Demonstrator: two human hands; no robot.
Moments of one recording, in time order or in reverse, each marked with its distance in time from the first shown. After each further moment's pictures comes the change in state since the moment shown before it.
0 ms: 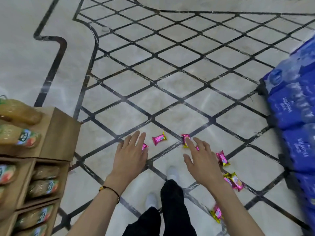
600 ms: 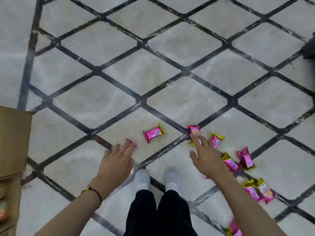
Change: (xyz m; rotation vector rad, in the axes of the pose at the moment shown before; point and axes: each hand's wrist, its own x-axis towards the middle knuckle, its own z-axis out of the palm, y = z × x) left_hand 0.224 -0.131 0.381 0.220 -0.331 0.157; right_hand 0.314 0.159 0.307 0.023 -0.286 0.137
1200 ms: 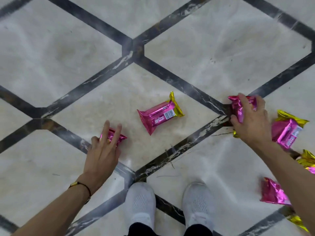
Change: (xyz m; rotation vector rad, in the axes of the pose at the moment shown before) left_hand 0.155 -0.067 0.401 0.075 -0.266 -0.130; right_hand 0.275 0.155 0.281 0.065 0.318 0.188
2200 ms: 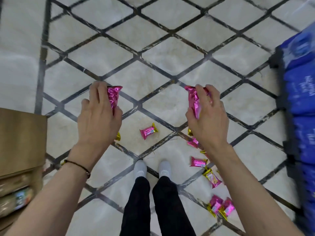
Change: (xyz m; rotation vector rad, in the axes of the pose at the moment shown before) left_hand -0.381 -0.013 -0.658 -0.416 0.771 -0.151; right_hand -0.240 -0.216 -0.639 0.170 0.347 -0.225
